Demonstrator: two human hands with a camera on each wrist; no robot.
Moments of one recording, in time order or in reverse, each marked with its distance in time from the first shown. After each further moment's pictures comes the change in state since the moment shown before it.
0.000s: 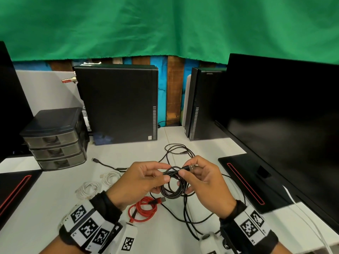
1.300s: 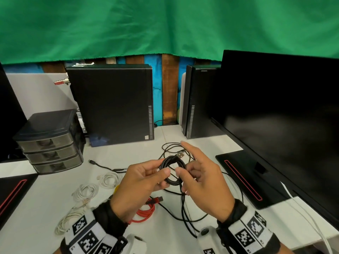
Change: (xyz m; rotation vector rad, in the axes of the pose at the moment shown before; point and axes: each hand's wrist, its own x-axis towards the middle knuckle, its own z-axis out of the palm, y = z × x) left_hand -0.015 0.013 0.029 -0.232 0.133 0.052; right_hand -0.010 -0.012 0.003 -0.329 0.078 -0.174
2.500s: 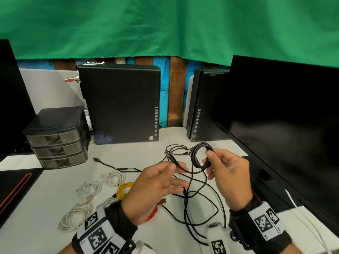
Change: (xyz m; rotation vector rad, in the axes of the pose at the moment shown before) left_hand -0.005 0.004 0.013 -0.140 -0.072 -0.084; right_hand 0.019 0.000 -0.023 0.274 0.360 0.133
